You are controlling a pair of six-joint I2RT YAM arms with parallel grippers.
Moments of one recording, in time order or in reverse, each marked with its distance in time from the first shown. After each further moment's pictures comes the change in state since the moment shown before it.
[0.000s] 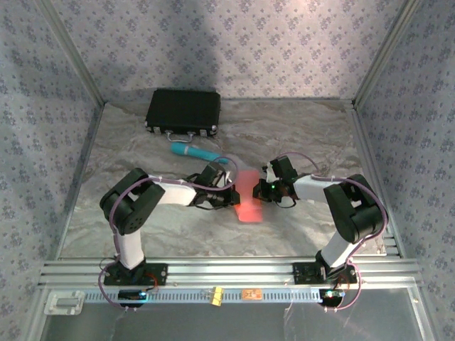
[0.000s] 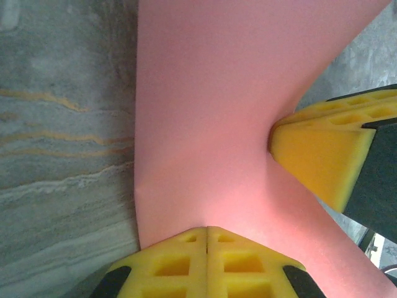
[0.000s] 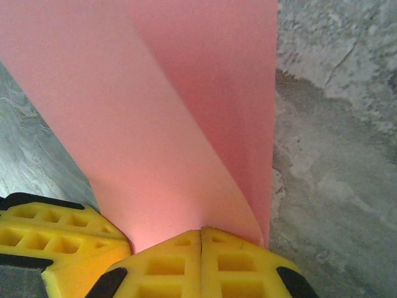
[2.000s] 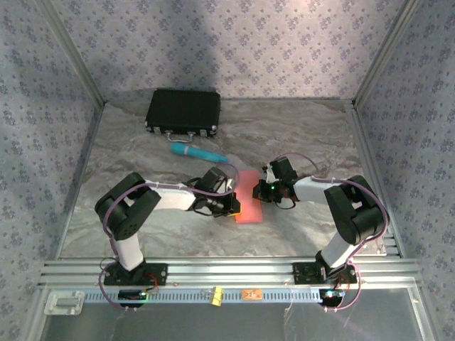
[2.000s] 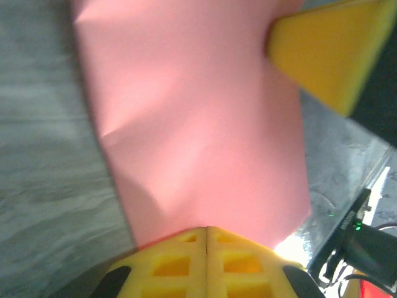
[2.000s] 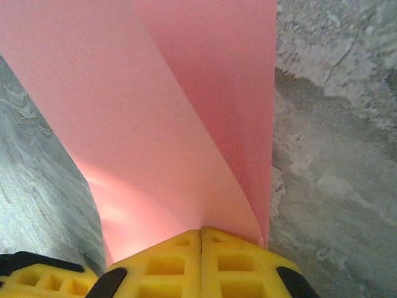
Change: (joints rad) left arm -0.050 -0.057 -0.041 -0.083 0.057 -0.021; right arm 0.010 -0.014 -0.018 0.019 0.026 0.008
